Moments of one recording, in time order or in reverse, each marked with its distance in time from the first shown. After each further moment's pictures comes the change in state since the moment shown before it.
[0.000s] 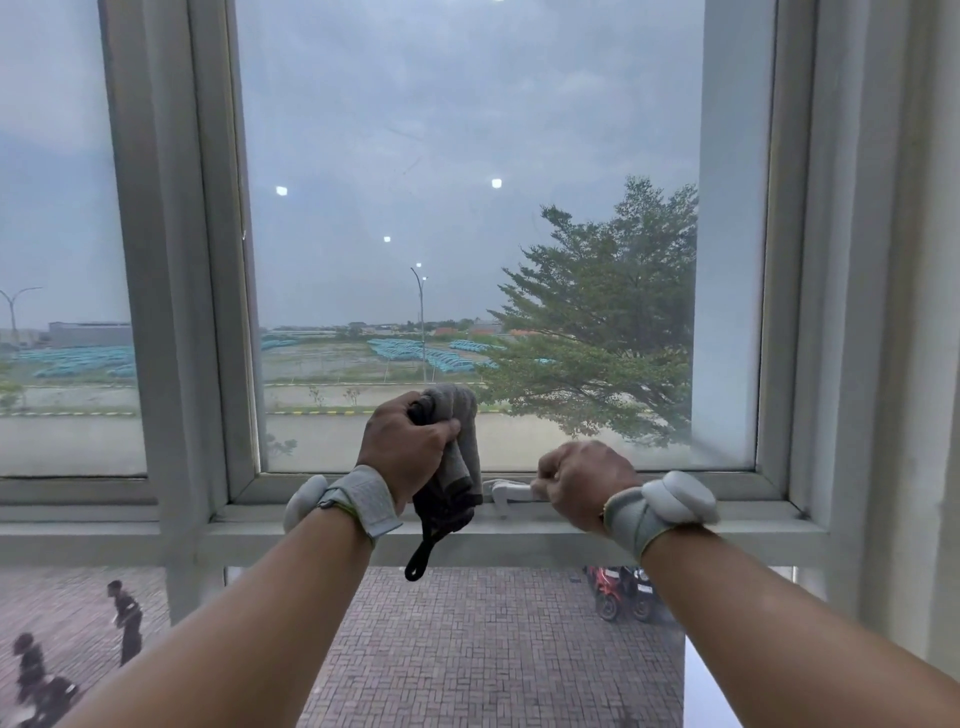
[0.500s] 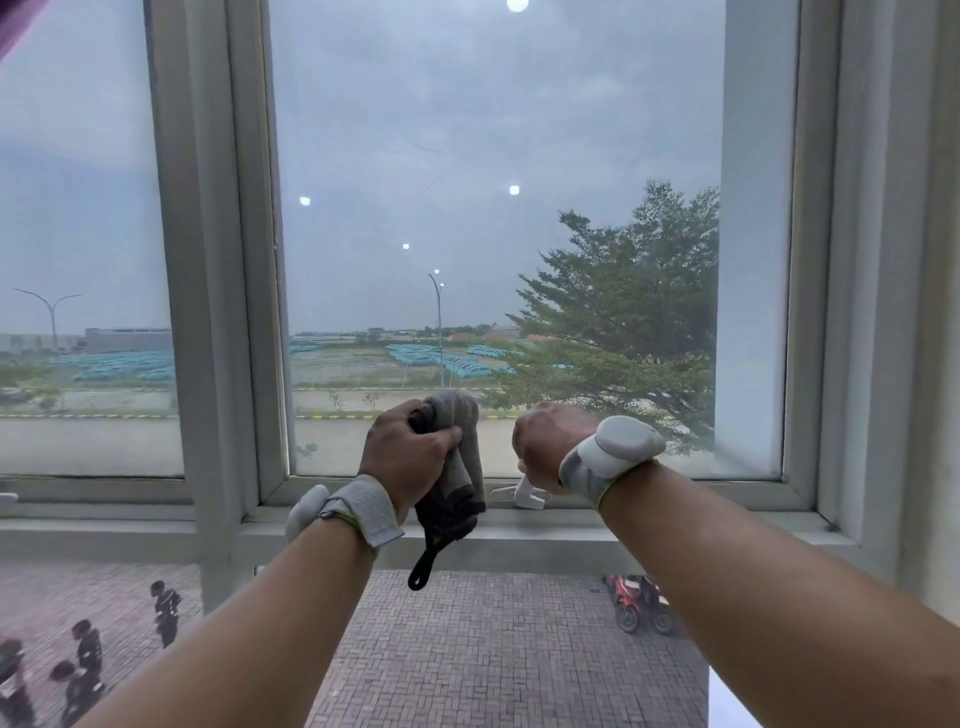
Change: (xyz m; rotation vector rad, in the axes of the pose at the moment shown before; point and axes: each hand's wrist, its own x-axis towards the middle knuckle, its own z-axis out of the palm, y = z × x) left_hand -0.004 -0.001 -0.022 -0.015 0.027 -0.007; right_hand 0.032 -0.059 -0.033 -0.479 -0.047 -0.299
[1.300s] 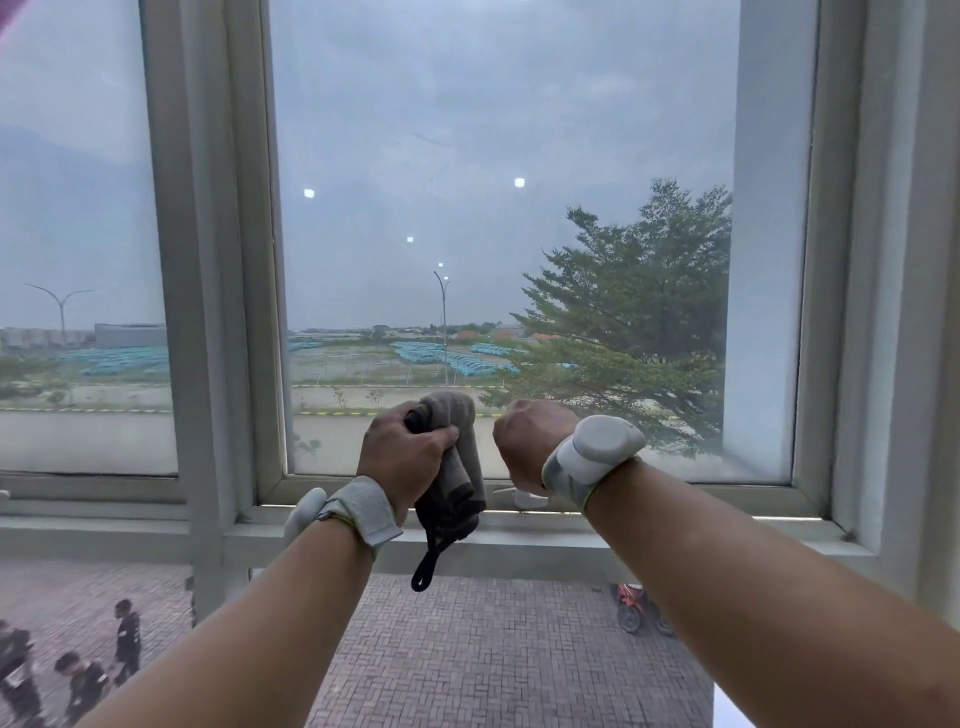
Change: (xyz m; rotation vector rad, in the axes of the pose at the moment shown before) left_hand 0.011 -0.012 0.006 -0.014 0.048 -0.034; right_hand 0.008 -0.015 -0.012 -0.152 -0.045 -0.099
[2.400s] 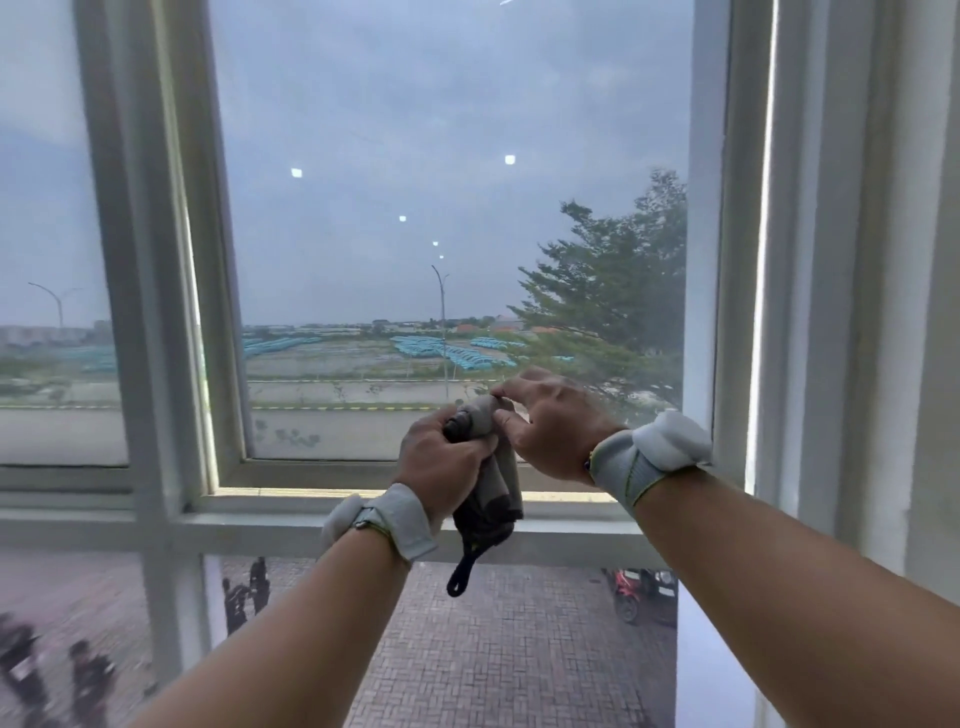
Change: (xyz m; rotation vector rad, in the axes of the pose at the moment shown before) left_hand -0.056 0.021 0.090 -0.100 -0.148 0.007; right_hand -0.058 0.073 0.033 0.716 0.322 0.116
